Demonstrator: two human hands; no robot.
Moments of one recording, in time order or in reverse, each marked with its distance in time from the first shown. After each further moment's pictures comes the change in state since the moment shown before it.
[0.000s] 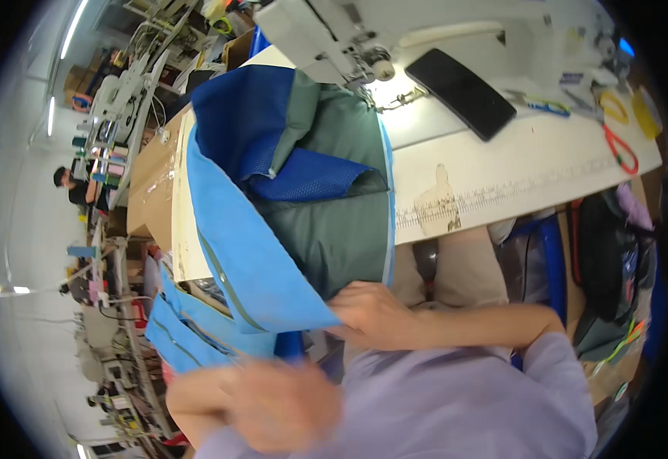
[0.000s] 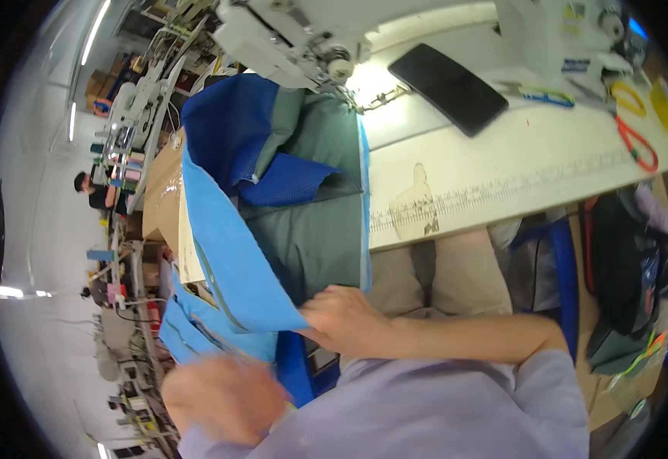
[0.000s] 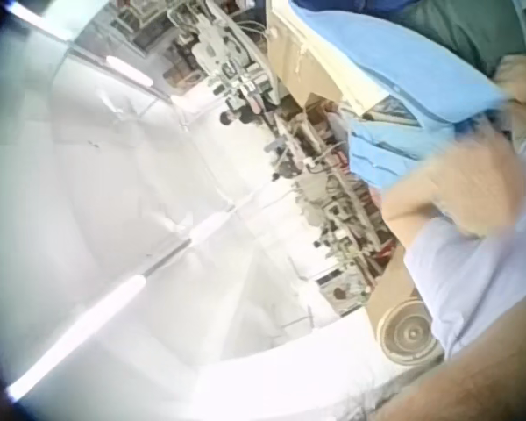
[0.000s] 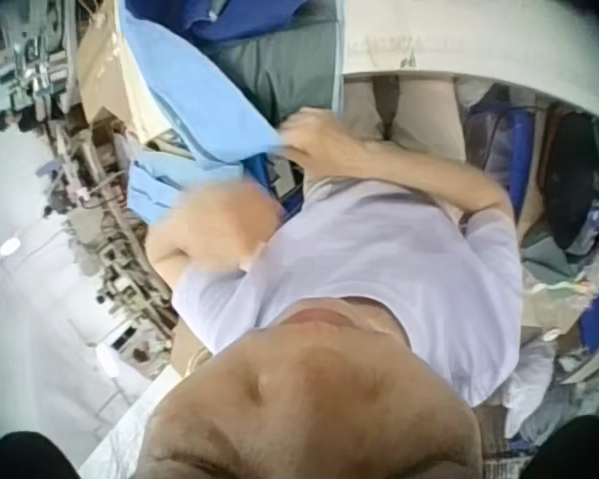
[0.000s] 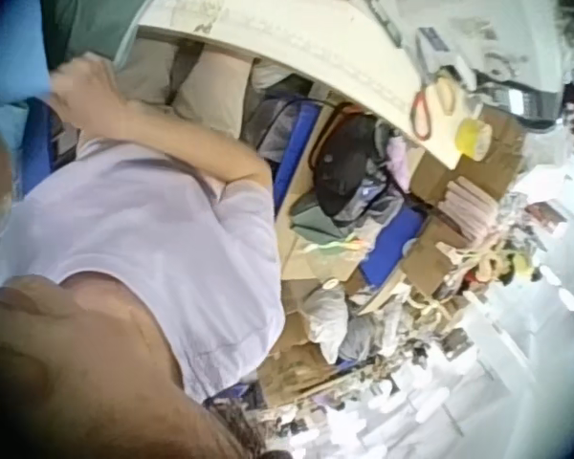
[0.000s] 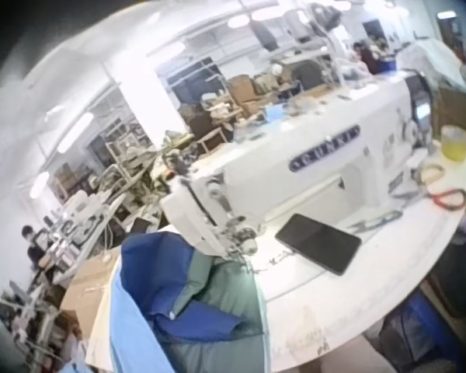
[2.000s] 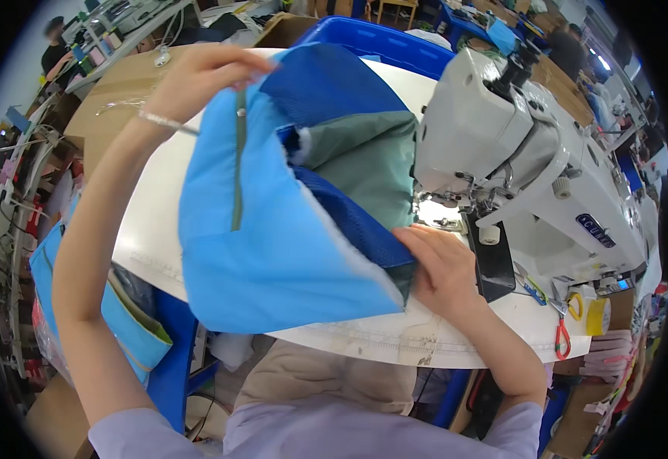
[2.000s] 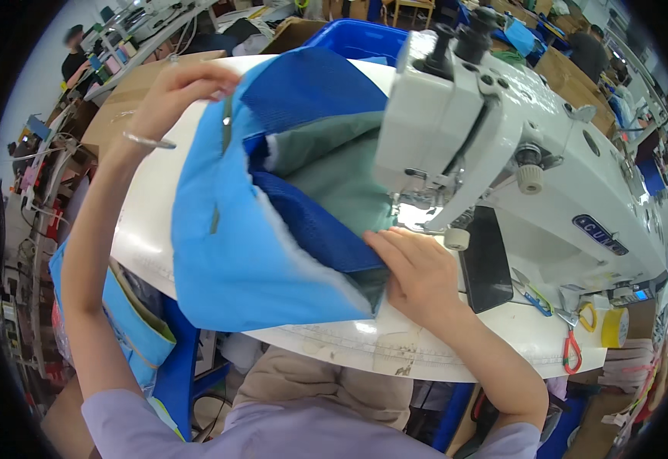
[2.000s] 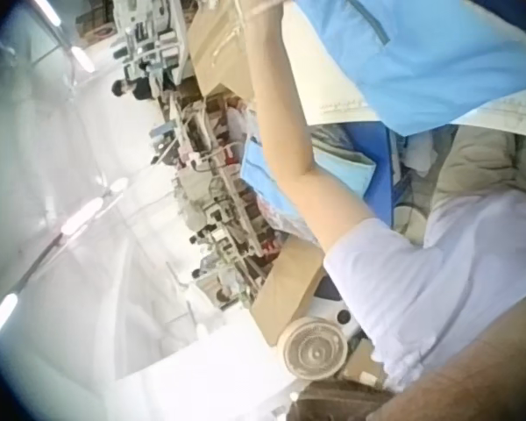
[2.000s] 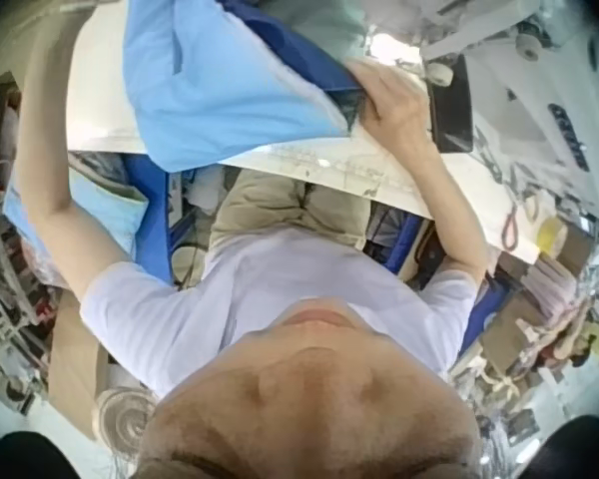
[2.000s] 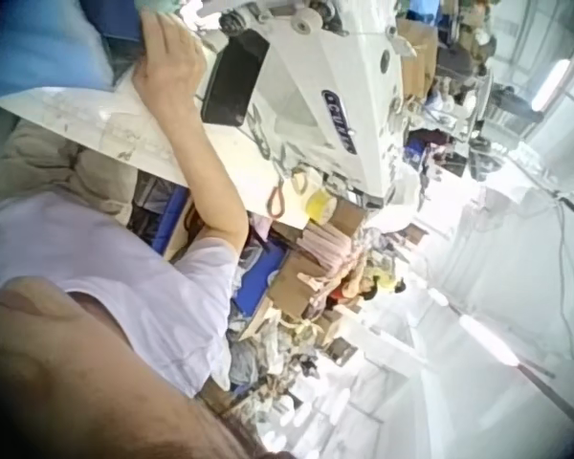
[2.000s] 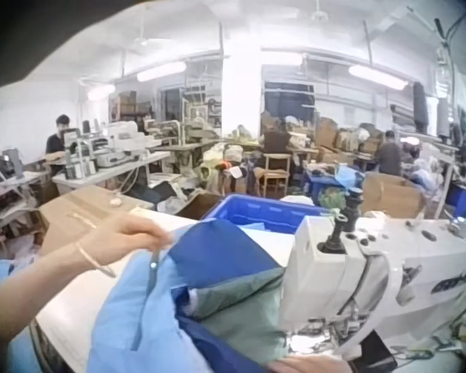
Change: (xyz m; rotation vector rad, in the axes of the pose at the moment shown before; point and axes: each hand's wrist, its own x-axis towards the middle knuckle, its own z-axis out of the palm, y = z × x) left_hand 0.068 -0.295 -0.001 -0.524 0.277 -0.503; right_hand 0.104 0.096 -0.191 -0.861 -0.076 -0.202
